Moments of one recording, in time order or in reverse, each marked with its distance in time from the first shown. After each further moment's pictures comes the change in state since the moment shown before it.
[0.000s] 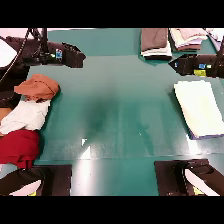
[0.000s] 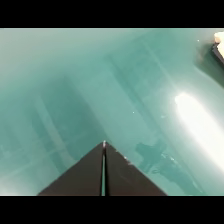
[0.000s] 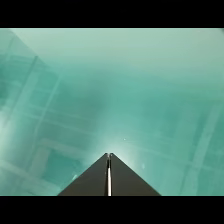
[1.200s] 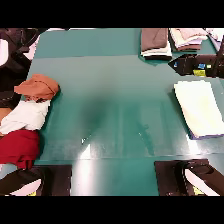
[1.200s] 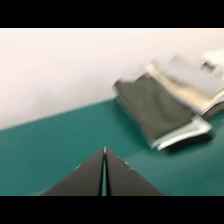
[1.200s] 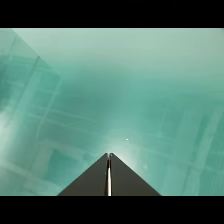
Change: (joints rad) left arm 0.070 0.003 0.000 0.089 0.499 0.092; right arm 0.001 0.000 0.000 0.008 0.000 -0.001
